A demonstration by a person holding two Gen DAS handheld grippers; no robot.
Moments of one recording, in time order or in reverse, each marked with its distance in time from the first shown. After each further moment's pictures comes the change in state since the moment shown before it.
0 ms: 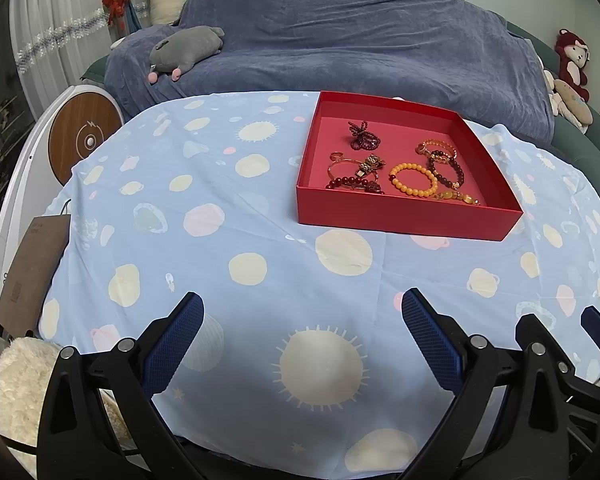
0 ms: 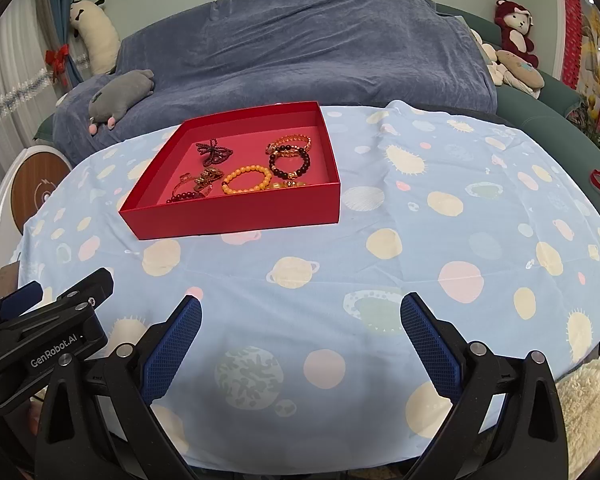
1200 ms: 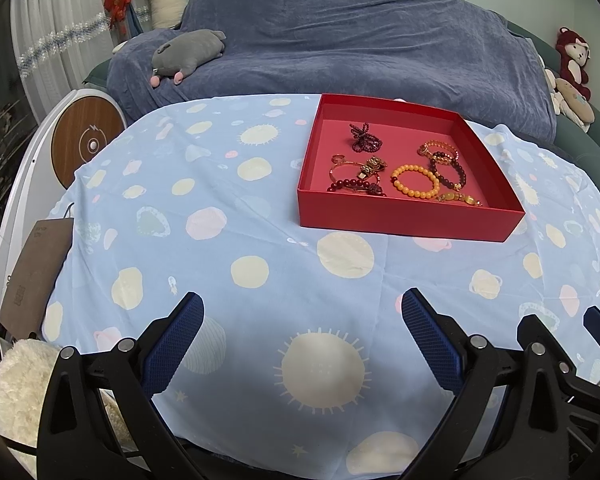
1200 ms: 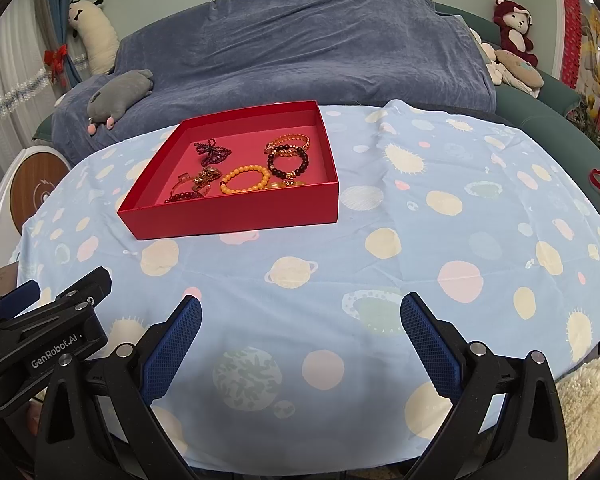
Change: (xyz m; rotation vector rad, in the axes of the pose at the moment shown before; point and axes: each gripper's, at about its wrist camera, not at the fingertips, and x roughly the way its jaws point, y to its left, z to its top) left arm 0.000 0.002 0.003 0.002 -0.006 0.010; right arm 0.001 0.001 0.000 -0.002 0.003 -0.002
